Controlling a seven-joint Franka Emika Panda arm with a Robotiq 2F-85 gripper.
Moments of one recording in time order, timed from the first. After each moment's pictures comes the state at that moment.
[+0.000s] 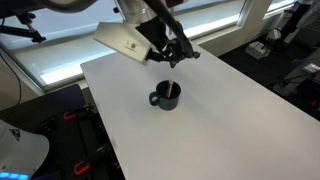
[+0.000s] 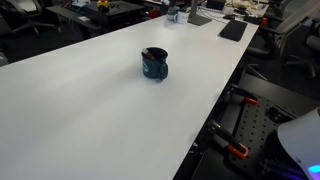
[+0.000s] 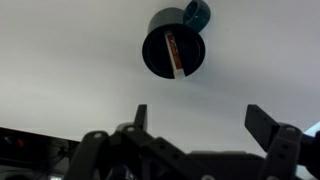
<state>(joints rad) 0.19 -0.28 -0.33 -2.71 0.17 2.80 -0.64</state>
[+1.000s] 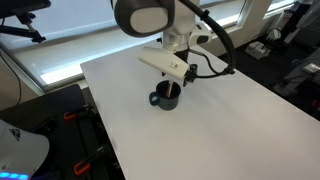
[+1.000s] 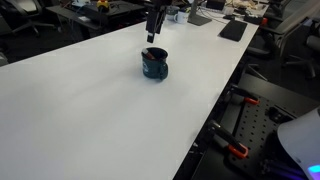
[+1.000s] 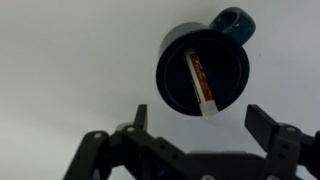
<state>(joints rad) 0.07 0.18 -0.19 -2.39 0.23 2.69 -0.71</state>
